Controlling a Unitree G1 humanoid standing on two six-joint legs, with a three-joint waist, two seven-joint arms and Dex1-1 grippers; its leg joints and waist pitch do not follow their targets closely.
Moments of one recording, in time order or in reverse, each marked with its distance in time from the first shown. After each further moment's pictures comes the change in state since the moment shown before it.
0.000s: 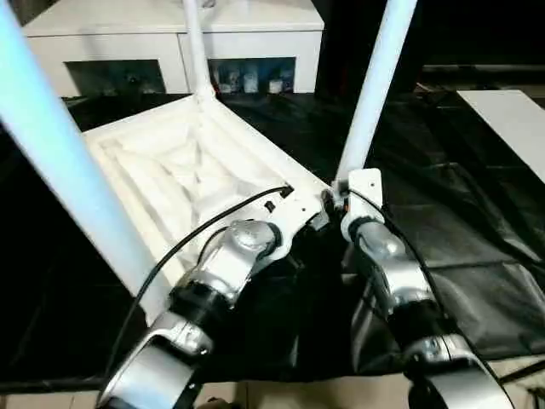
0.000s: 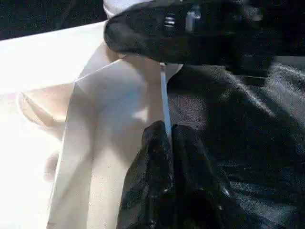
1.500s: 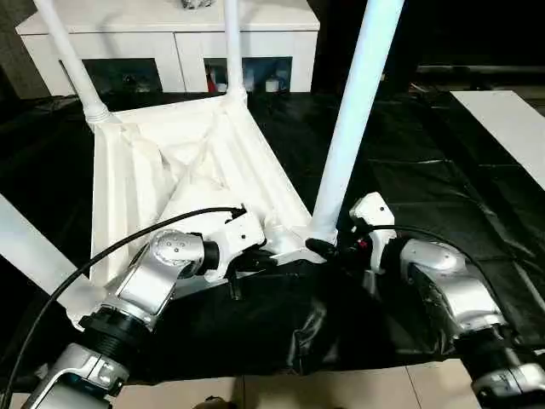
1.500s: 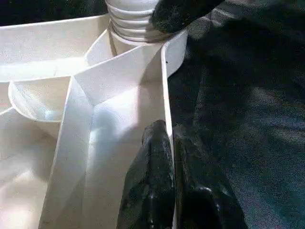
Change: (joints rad) left arm 0.176 0.328 -0.018 -0.231 -0.134 -0.137 -0.458; right arm 0.114 -0.313 0.146 -0.167 0.178 0.014 0.766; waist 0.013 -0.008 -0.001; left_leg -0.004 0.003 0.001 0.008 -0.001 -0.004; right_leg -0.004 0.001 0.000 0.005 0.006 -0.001
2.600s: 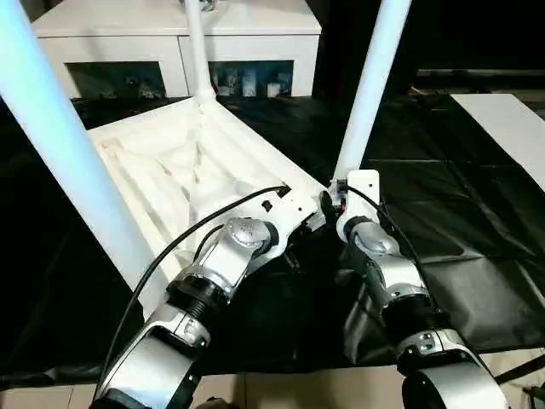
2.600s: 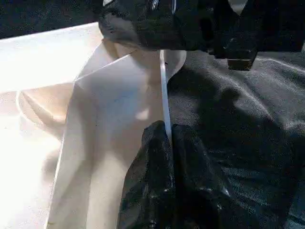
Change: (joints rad) left arm -0.230 -0.328 -0.001 0.345 0.117 0.075 0.431; right arm -0.139 0.331 -0.174 0.225 -0.105 -0.011 -0.791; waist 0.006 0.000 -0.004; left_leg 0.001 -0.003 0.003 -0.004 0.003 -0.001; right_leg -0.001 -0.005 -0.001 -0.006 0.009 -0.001
